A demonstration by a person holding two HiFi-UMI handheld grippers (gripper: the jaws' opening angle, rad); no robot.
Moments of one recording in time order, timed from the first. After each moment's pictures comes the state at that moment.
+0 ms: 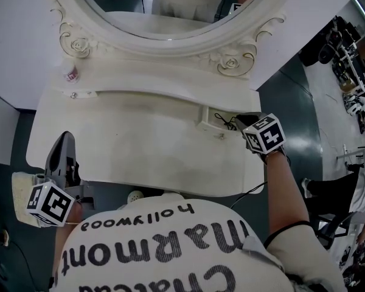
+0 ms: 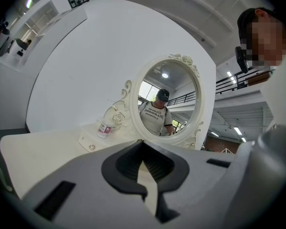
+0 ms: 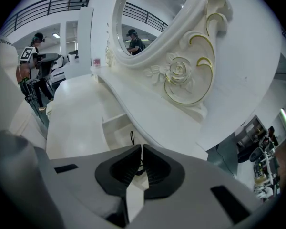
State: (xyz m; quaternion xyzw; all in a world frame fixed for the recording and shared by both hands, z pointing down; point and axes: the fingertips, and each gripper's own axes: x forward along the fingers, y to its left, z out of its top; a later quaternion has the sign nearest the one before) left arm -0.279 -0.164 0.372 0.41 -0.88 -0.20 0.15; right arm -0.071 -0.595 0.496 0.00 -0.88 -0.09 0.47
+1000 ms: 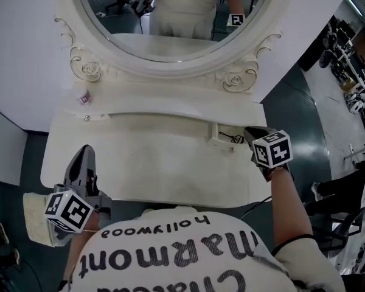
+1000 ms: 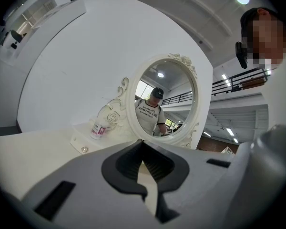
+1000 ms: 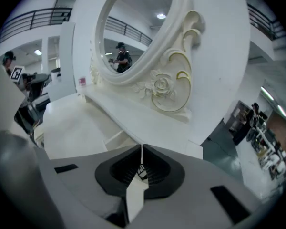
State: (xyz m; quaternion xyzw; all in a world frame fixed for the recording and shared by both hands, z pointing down) left arm -0.291 -0.176 0.374 0.45 -0.86 -0.20 0.15; right arm -0.071 -0.584 0.465 0.10 -0.91 -0.03 0.41
